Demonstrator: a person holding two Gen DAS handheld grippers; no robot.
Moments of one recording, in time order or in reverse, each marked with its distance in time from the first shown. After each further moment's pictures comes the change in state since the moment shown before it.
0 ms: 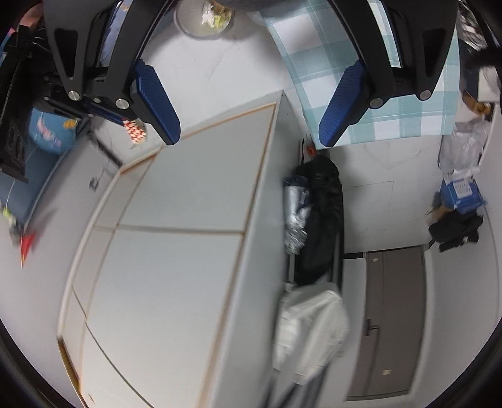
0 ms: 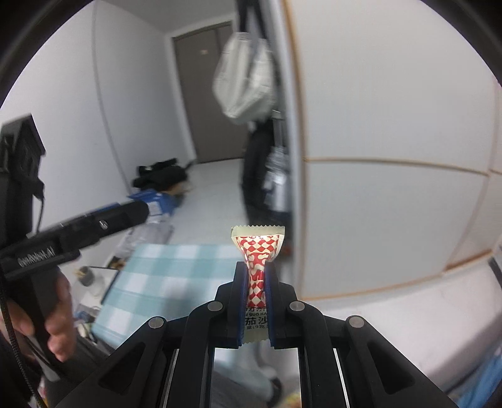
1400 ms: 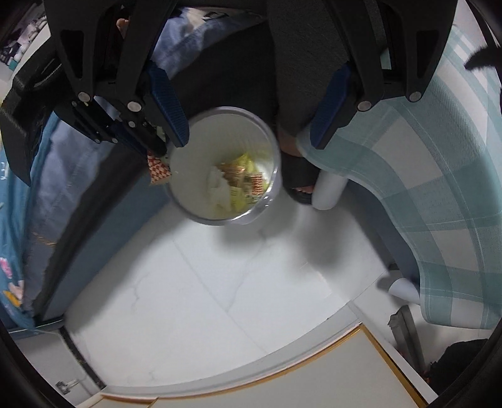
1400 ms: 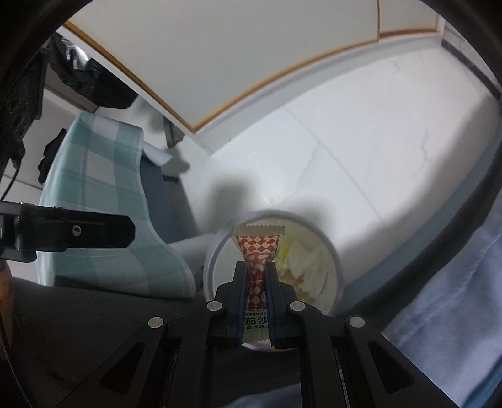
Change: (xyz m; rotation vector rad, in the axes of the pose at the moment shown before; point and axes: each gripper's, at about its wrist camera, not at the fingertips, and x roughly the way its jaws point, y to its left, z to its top) left arm 0.263 -0.100 -0.195 0.165 1.146 0.004; right arm 0.138 -0.181 -0.280 0.584 0.583 -0.124
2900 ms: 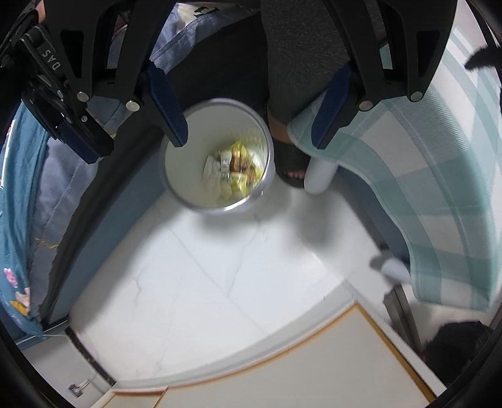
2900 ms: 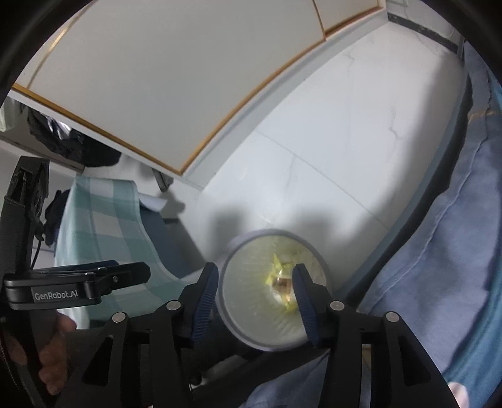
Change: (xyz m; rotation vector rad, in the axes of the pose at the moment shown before) left arm -0.017 -0.004 -0.012 0.057 -0.122 0.033; right arm -0.061 -0.025 0.000 0.233 -0.124 0.027
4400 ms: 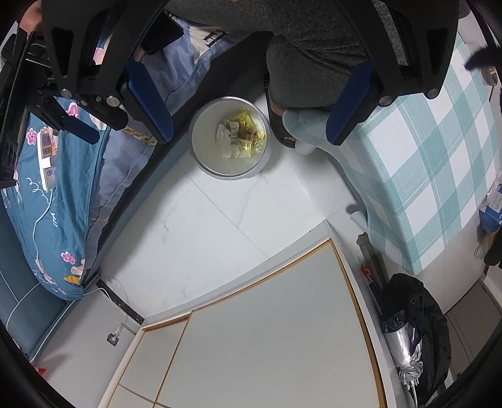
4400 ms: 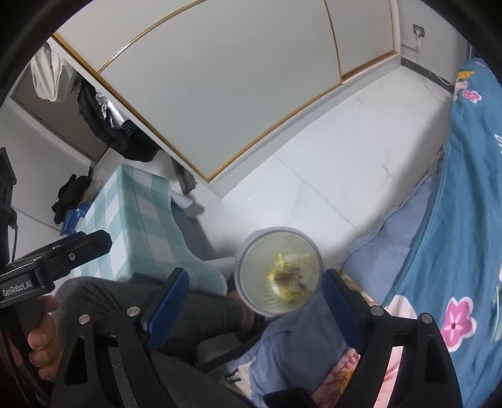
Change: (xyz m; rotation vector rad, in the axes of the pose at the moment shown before) left arm -0.114 -0.006 -0.090 0.008 -0.366 -0.009; right arm -0.117 0.038 -0.054 -0.134 -0.097 -0.013
